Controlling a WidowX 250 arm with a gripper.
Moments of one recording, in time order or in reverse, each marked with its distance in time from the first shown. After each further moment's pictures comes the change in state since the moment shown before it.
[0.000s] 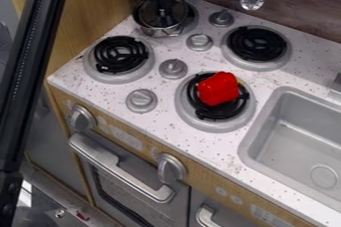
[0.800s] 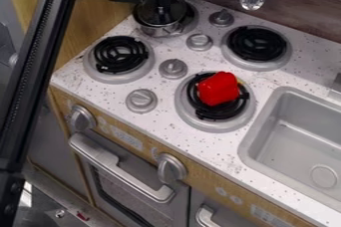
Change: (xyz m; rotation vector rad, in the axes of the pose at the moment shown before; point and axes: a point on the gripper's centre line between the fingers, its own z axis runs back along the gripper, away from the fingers) arm 0.003 0.014 -0.004 0.025 0.019 0.019
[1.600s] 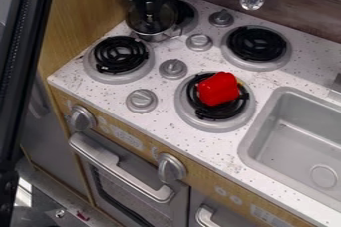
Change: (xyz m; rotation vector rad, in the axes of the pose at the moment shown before) arm -0.020 0.016 0.000 0.007 0.032 0.040
